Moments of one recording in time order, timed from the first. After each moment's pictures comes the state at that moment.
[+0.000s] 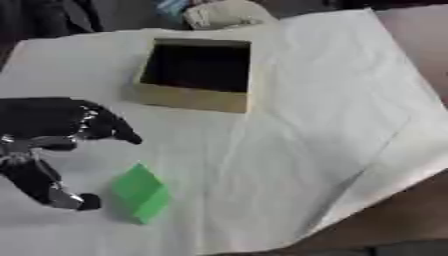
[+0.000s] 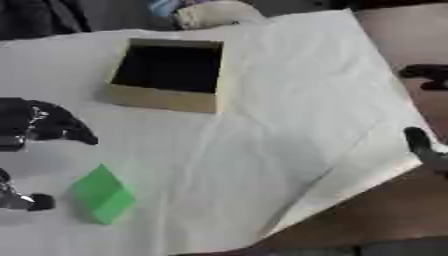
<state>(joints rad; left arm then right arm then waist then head) -0.26 1.04 -0.23 -1.99 -0.41 -0.39 -0.57 -0.18 -0.63 -0.14 -1.98 0.26 -0.28 0.50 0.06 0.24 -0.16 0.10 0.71</state>
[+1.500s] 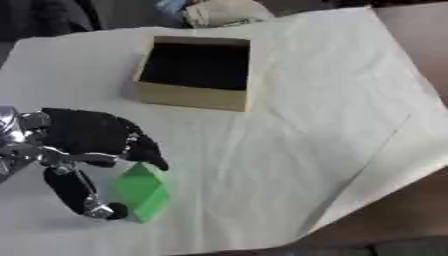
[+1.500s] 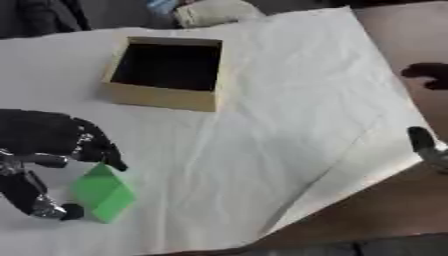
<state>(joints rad) -0.41 0.98 -0.42 -1.97 -0.52 -0.33 -0.67 -0.19 -0.64 -0.13 -1.98 0.26 -0.28 0.50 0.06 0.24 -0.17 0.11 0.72</state>
